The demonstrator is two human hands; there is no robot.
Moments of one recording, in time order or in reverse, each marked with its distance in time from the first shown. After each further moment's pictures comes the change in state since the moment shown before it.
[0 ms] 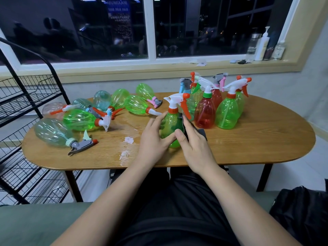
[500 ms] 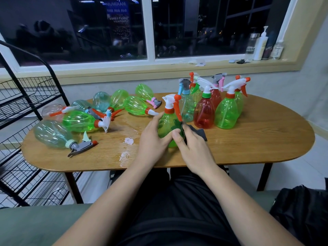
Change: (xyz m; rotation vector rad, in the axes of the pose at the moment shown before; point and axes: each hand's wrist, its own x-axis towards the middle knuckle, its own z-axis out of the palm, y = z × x) left_hand 0.002 0.002 0.000 -0.062 0.010 -0.031; right_hand 0.003 0.010 0.006 -0.118 -0.015 0.082
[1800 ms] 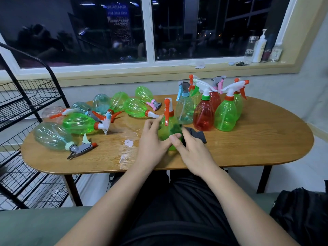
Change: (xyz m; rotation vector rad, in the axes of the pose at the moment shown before) left_hand 0.000 -0.001 0.001 0.058 0.005 -0.002; right_hand 0.002 0.000 -0.003 0.014 -0.092 -0.001
